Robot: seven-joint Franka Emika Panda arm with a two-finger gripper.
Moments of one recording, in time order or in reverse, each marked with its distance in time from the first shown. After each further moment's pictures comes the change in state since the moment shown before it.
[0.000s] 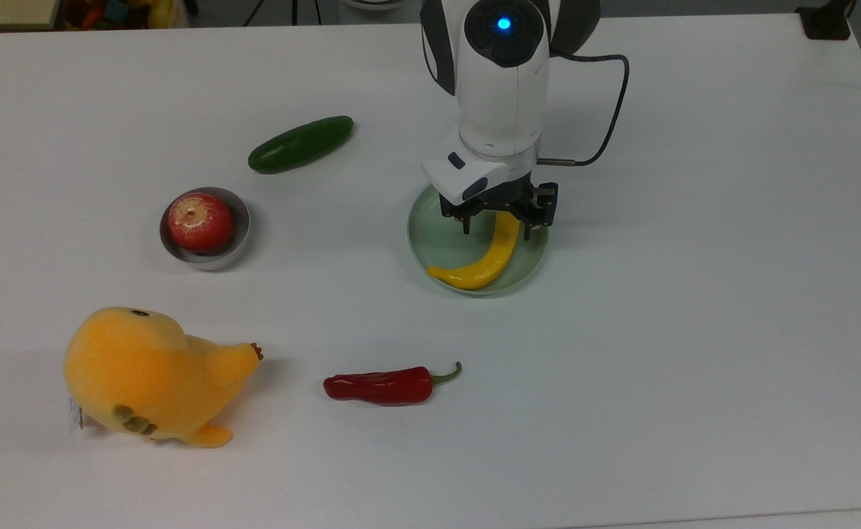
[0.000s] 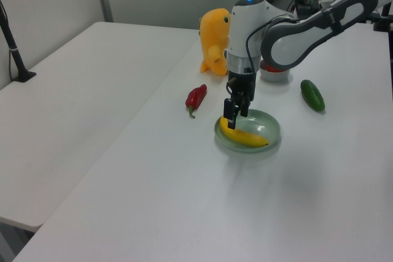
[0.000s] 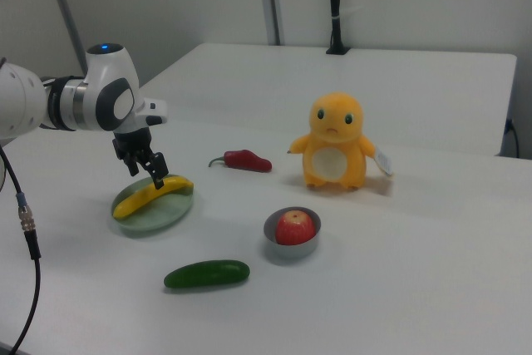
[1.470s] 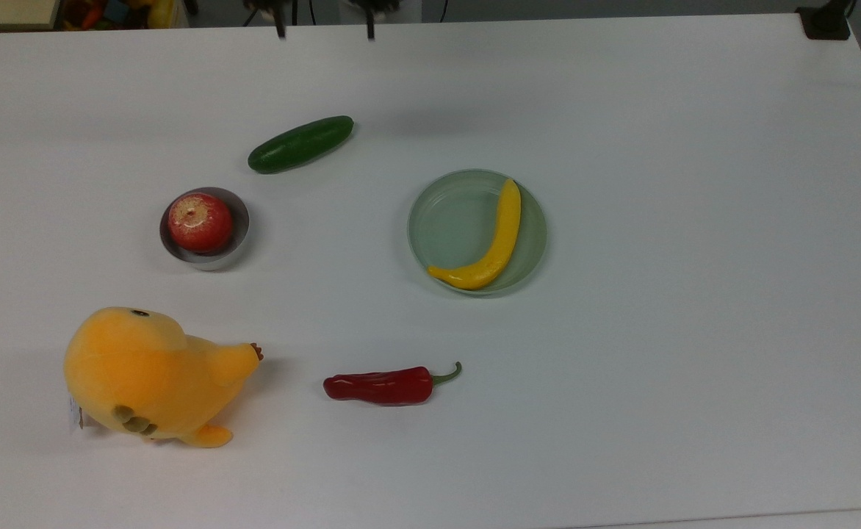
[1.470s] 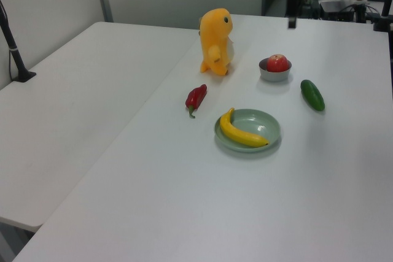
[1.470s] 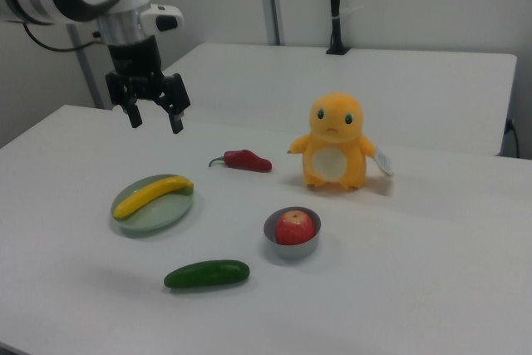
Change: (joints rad) arm -0.179 -0.450 -0.115 0.029 -0.011 -0.582 -0.463
